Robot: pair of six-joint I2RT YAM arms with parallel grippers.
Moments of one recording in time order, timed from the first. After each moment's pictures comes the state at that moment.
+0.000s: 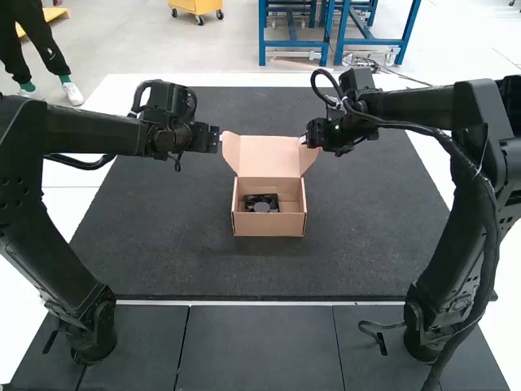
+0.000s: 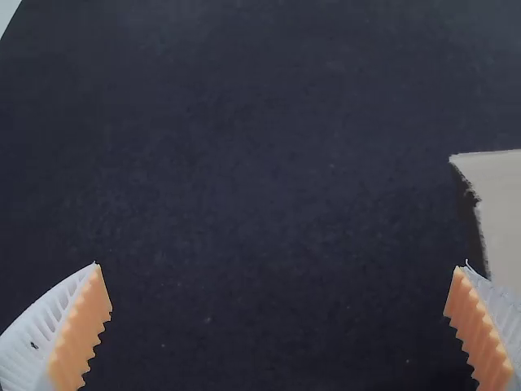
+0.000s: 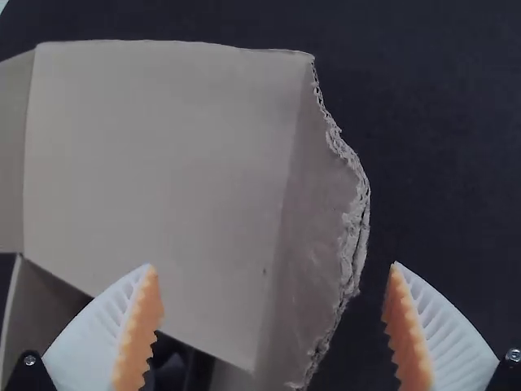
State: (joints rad) left arm -0.32 1.53 0.95 0.06 -0.16 -0.10; right arm 0.32 1.71 1.22 -0.34 -0.29 0.16
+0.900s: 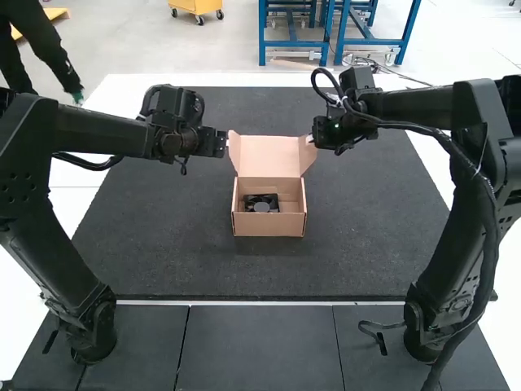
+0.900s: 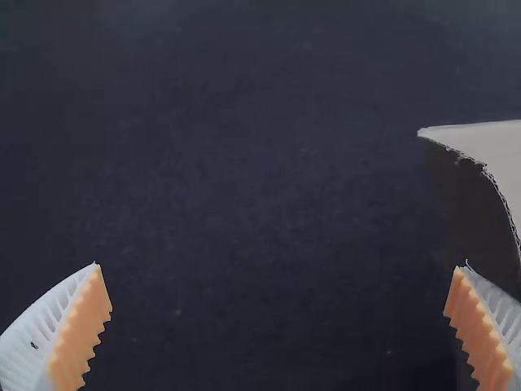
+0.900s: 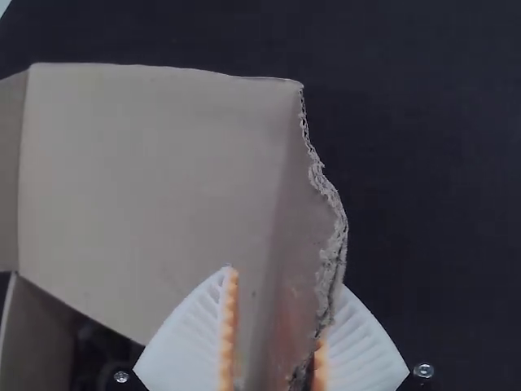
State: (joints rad) left arm -0.35 1.57 0.95 0.08 -0.15 -0.10; right arm 0.32 1.71 1.22 -0.31 -0.26 0.16
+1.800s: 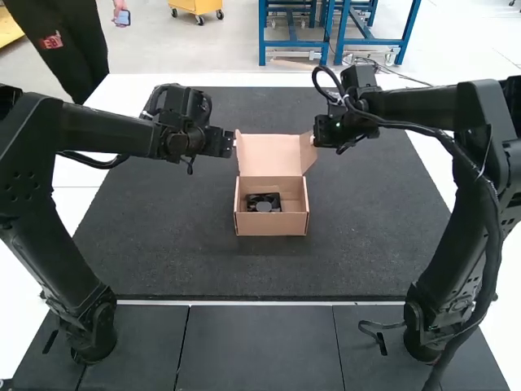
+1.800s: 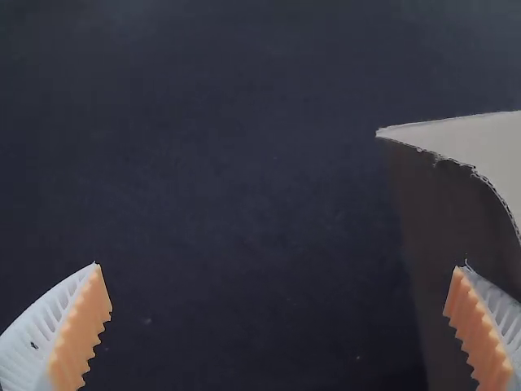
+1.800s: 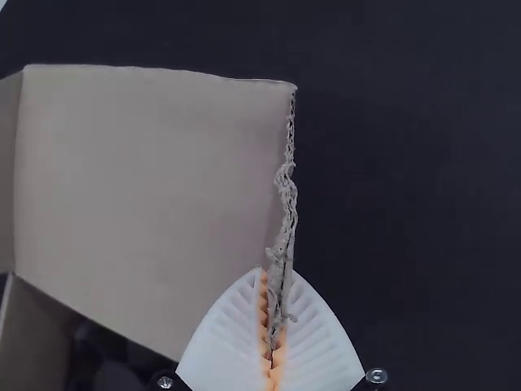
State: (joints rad) left arm -0.39 1.59 0.97 0.07 -0.15 -0.10; right arm 0.32 1.68 1.22 -0.31 -0.25 0.13
